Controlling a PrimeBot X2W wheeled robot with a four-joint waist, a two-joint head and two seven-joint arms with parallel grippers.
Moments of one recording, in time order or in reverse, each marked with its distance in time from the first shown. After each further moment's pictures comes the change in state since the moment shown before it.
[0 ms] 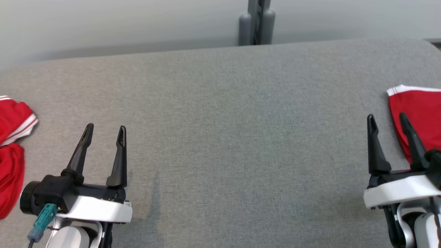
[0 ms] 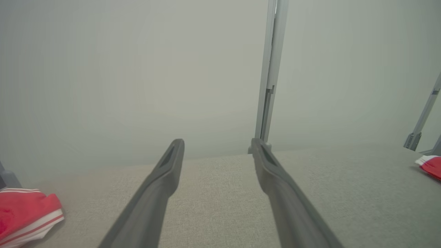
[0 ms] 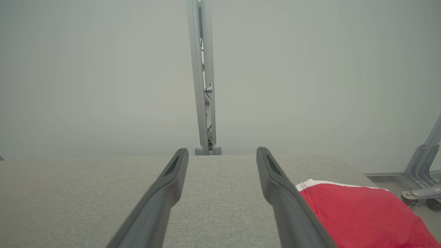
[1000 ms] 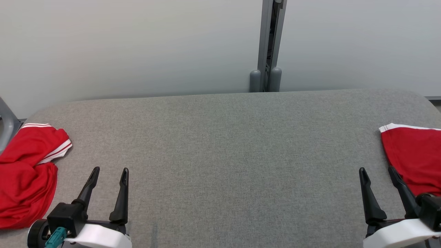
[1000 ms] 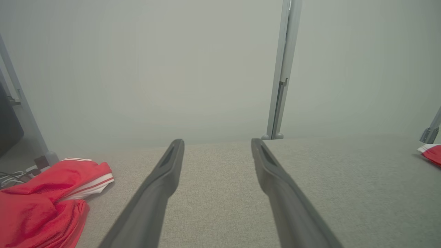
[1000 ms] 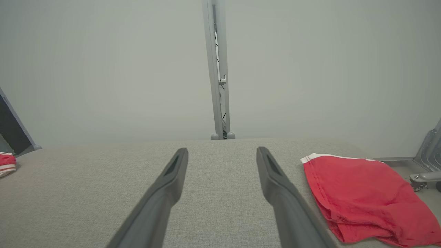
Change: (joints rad) left arm 0.123 0.016 -0.026 0.092 -0.027 0.012 0.022; right arm 0.244 0.008 0.011 -0.085 0.044 0.000 0.099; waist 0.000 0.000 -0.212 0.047
